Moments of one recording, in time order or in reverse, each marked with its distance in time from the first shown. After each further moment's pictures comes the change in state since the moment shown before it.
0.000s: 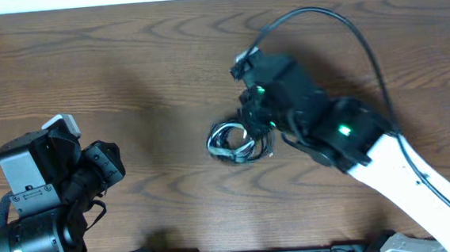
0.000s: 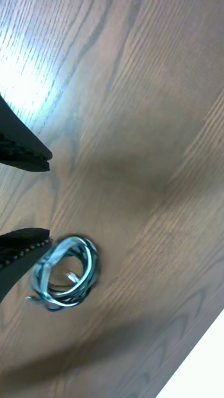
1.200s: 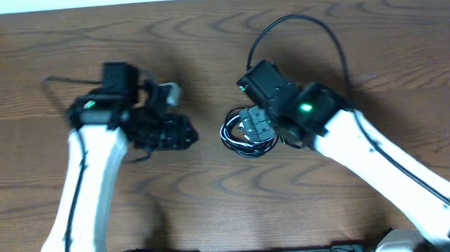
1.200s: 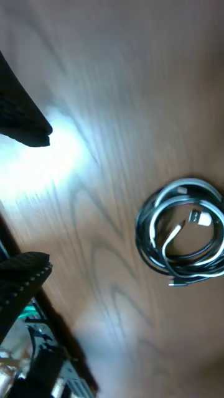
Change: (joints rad) left arm -0.363 0.581 -0.043 0.103 0.278 0.361; right arm -0.045 0.117 -0.011 -0.225 0.217 0.196
